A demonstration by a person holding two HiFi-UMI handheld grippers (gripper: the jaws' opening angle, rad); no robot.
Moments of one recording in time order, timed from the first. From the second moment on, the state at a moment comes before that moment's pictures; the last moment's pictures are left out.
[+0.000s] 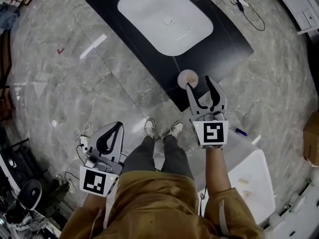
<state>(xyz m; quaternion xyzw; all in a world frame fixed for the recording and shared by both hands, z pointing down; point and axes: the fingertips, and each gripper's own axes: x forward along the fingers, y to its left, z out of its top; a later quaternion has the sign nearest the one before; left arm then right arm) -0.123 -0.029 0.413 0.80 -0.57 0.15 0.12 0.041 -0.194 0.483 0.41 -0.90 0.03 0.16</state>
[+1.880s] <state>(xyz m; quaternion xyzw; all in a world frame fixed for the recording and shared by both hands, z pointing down) -0.136 -0.027 0.496 0.79 -0.56 0.17 0.18 0.007 -0.230 0.542 0.41 -0.90 0.02 0.15</state>
